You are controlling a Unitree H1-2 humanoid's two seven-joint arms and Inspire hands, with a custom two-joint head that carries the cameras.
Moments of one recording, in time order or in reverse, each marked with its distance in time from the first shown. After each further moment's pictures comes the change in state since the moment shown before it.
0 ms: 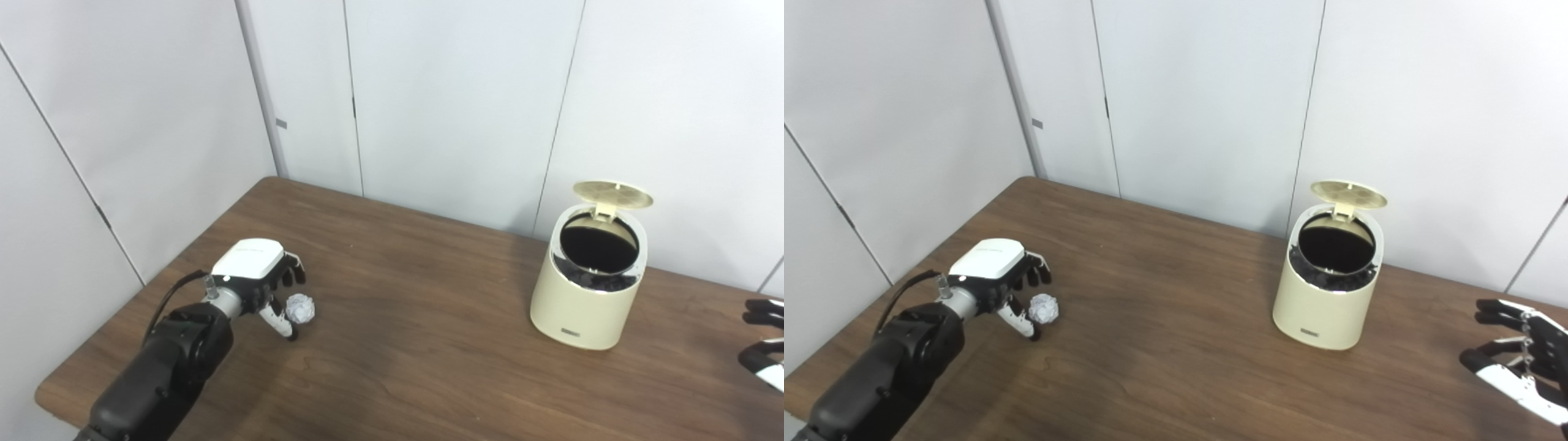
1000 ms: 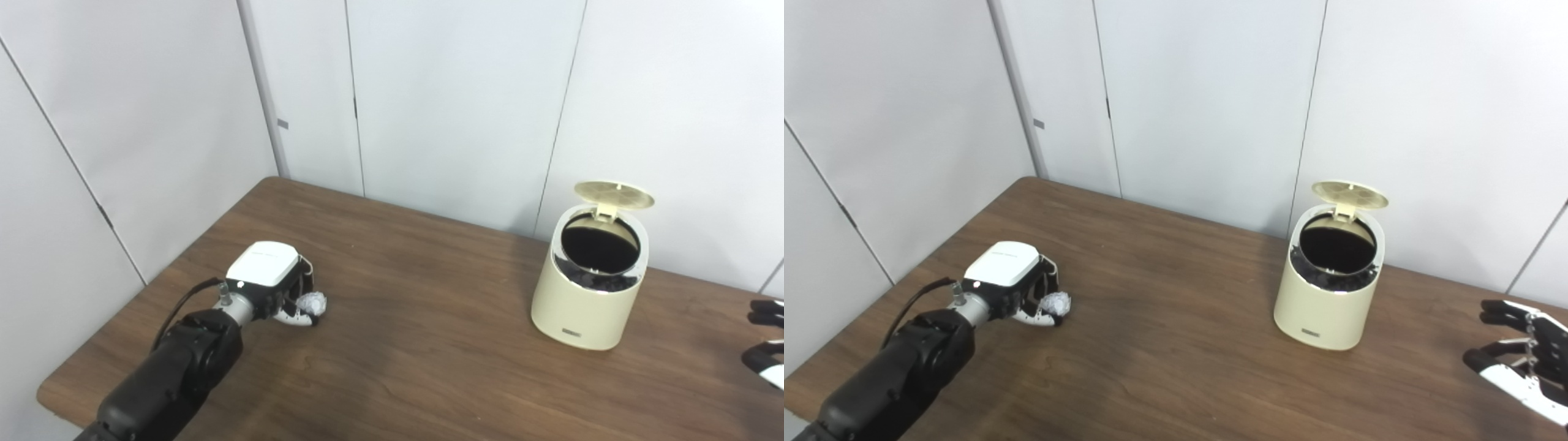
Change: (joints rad) left arm -0.004 0.027 -0.112 0.039 0.018 -0.034 0.136; right arm 0.000 -0.006 -0.002 -0.007 0.013 0.031 0.002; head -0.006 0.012
